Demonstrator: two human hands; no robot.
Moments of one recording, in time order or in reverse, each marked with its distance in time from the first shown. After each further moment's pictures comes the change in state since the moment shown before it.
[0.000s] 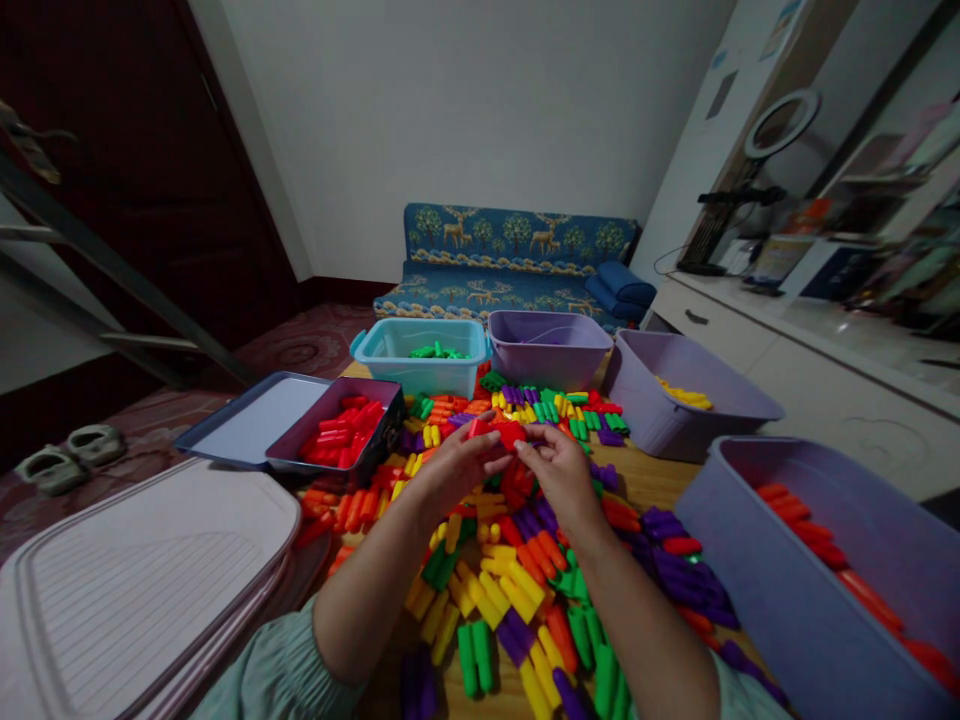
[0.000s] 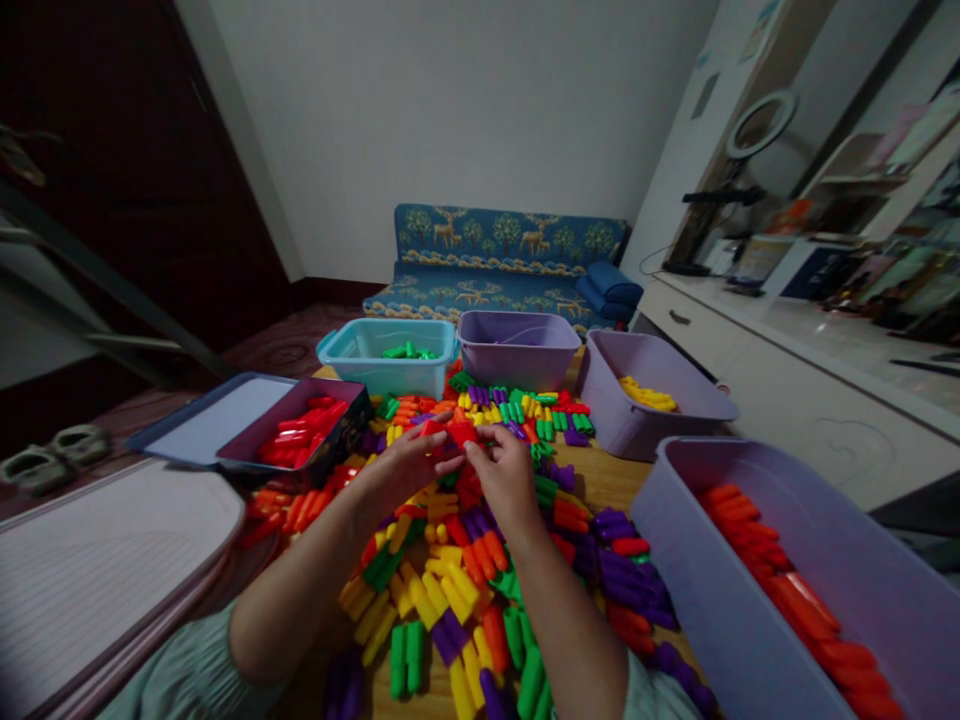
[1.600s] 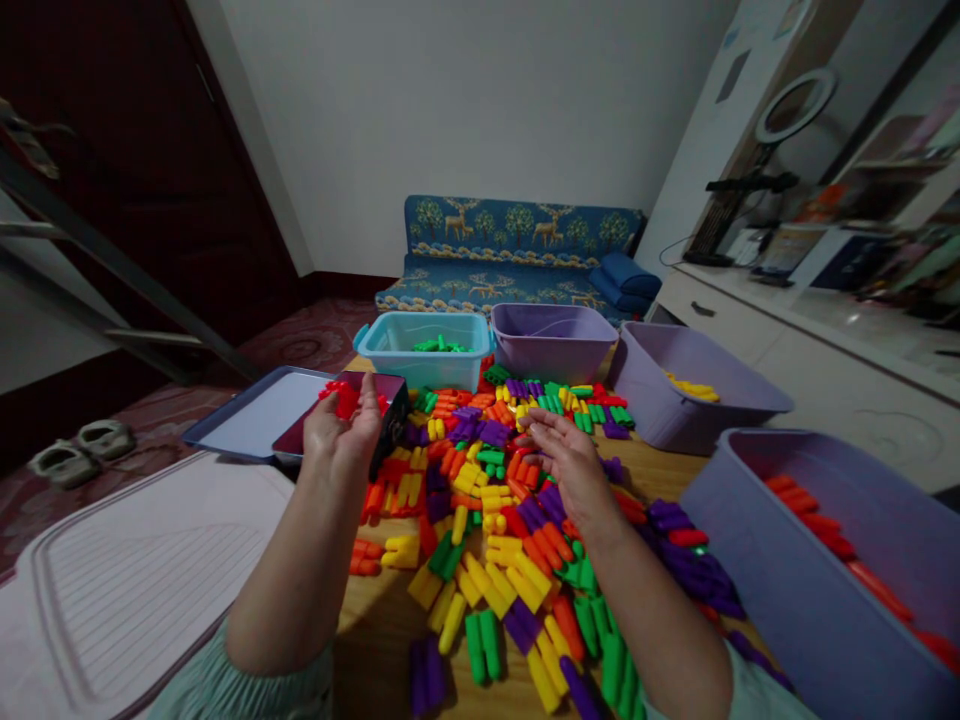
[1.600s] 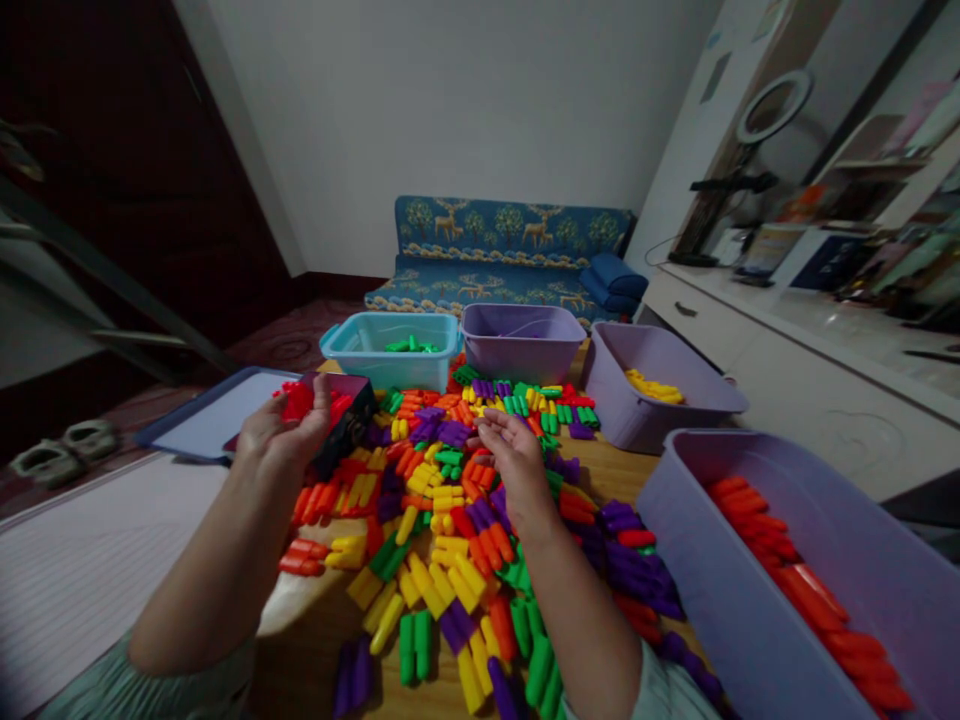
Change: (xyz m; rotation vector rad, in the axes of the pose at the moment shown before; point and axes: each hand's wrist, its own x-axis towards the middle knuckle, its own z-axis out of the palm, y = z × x) left_hand -0.027 0.111 -0.036 -0.736 0.852 0.428; right_hand 0.000 -0.010 -0.004 0.298 0.016 0.169
